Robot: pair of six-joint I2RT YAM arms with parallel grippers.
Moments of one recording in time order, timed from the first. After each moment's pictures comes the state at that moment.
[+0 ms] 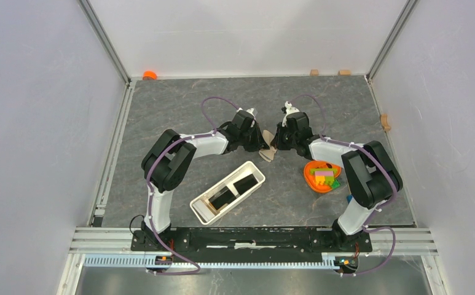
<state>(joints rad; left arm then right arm) -0.70 2.03 1.25 0.05 0.22 -0.77 0.43 1.71 0.88 0.11 -0.12 0.42</state>
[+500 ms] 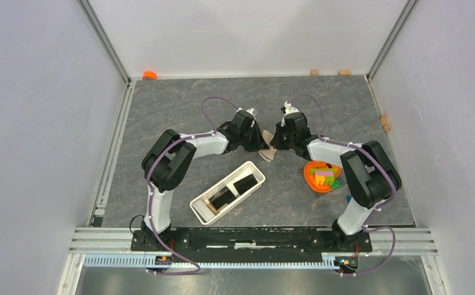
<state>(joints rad) -0.70 2.03 1.26 0.04 0.22 -0.77 0.45 1.72 0.87 0.13 -0.08 0.45</state>
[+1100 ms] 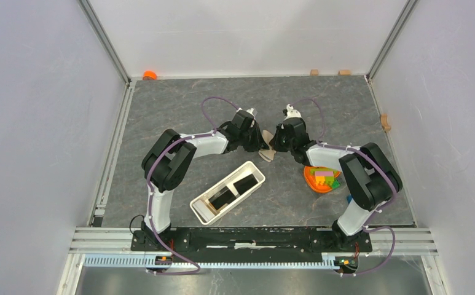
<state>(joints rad) -0.70 2.04 1.26 0.04 0.23 -0.77 0.49 1.71 0.83 0.21 0.00 0.51</state>
